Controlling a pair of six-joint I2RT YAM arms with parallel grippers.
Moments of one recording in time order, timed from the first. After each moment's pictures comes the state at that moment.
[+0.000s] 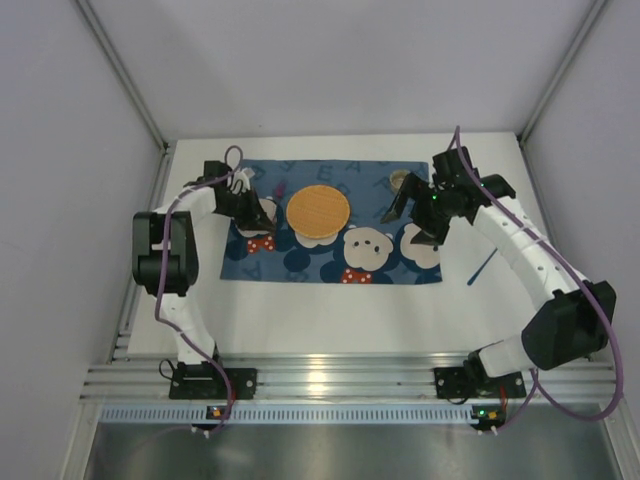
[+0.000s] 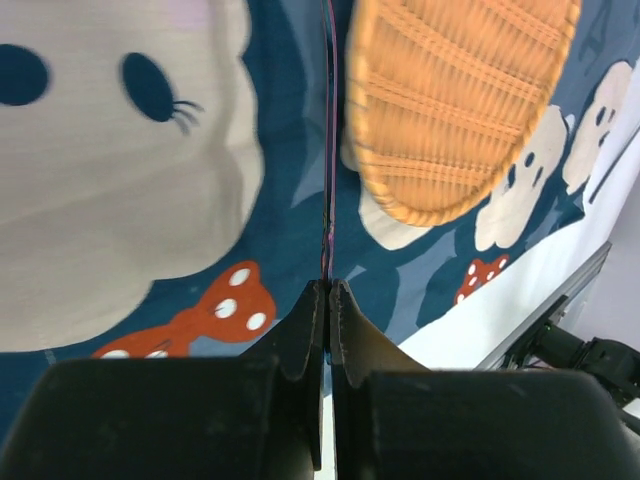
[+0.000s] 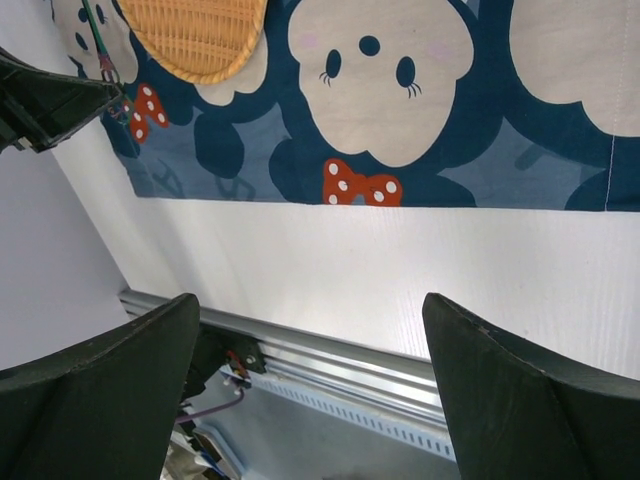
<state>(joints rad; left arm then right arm) 0.00 1.97 1.36 -0.53 0.68 -0.27 0.34 1.43 1.34 -0.91 -0.28 0.79</state>
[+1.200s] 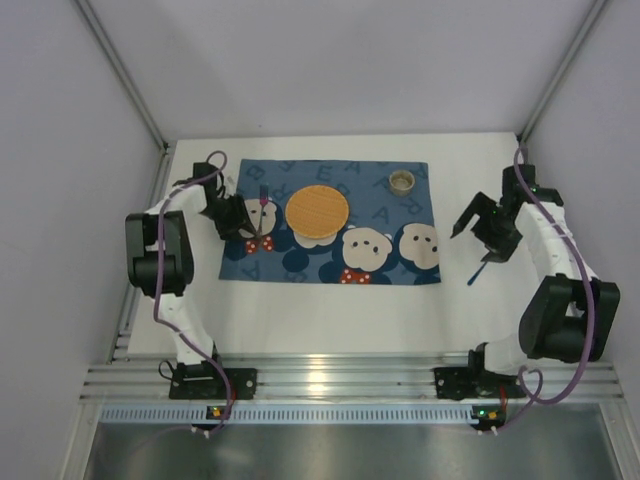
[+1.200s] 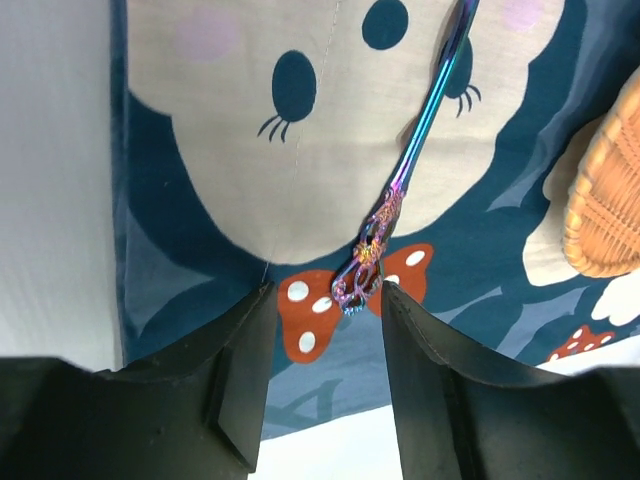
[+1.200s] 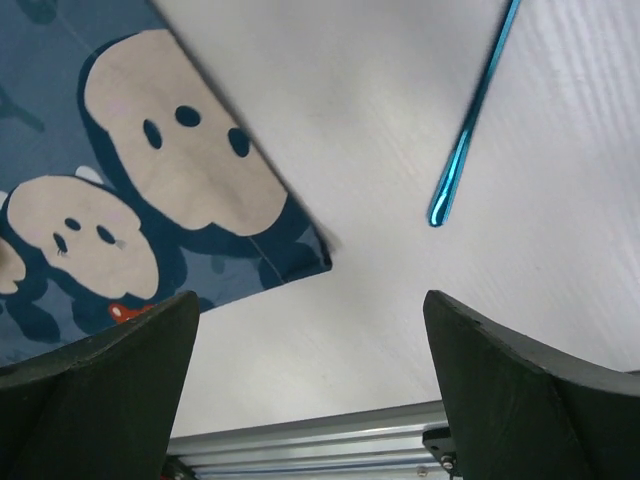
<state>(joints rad) 0.06 1.97 1.38 -0.66 0.37 -0.28 -0.12 1.45 1.18 -0.96 -0.13 0.54</state>
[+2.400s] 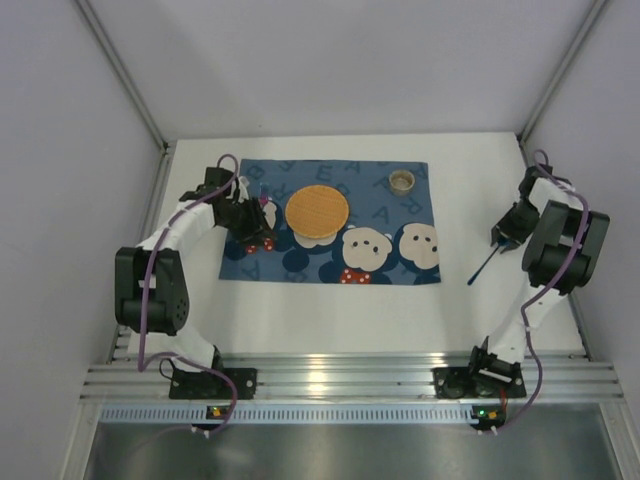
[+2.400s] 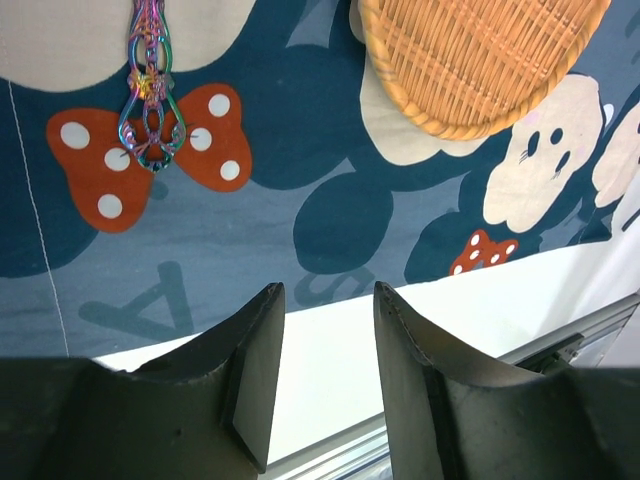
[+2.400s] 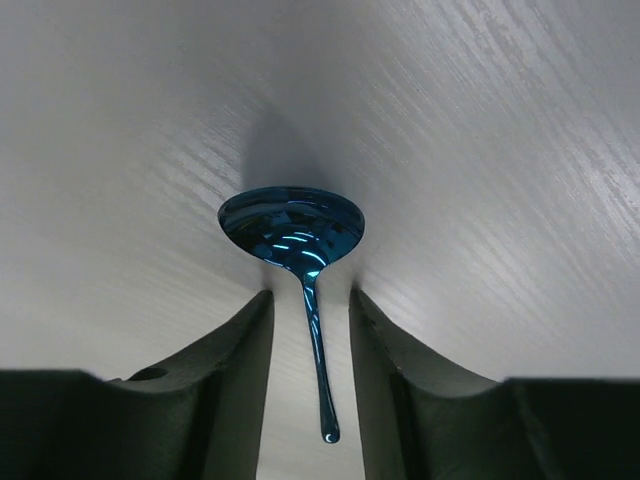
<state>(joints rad) -0.09 1.64 1.16 -0.63 0.43 -0.44 -0.35 2.00 1.44 -0.86 0.02 0.46</state>
